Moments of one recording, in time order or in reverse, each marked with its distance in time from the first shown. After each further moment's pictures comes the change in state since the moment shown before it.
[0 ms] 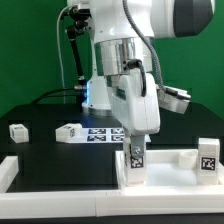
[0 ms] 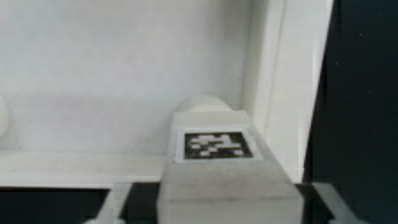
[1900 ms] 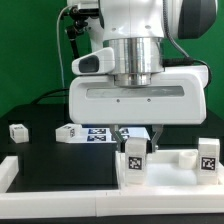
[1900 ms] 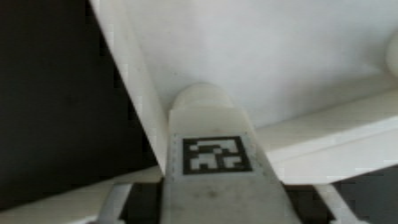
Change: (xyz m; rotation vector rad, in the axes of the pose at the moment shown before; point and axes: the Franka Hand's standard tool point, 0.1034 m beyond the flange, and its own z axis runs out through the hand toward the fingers) arm -0.005 -0.002 0.000 -0.052 0.026 -1.107
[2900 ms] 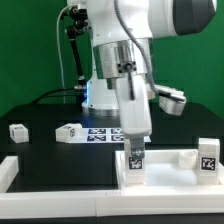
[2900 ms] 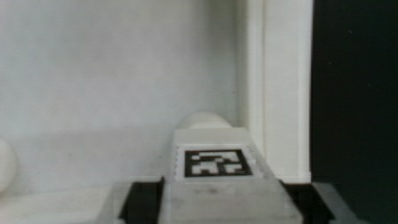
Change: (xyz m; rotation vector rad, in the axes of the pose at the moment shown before) arm -0.001 -0.001 0.004 0.081 -0.080 1.340
